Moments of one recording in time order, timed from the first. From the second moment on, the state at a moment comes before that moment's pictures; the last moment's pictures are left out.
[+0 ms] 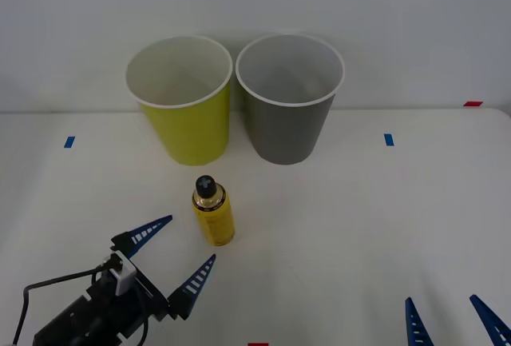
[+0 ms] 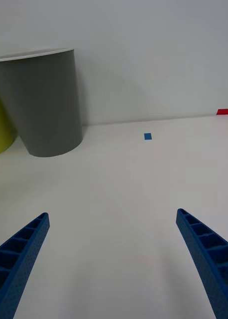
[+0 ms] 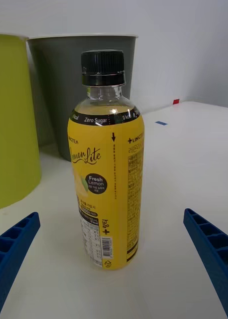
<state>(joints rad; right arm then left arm) 1.07 -0.42 0.28 -2.15 -0.27 -0.52 1.58 0.28 0.76 -0.56 -1.78 0.10 -0.48 -1.33</state>
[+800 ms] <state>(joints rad) 1.07 -0.42 0.28 -2.15 -0.27 -0.52 1.58 0.14 0.67 -0.58 -1.73 0.12 -0.40 -1.32</state>
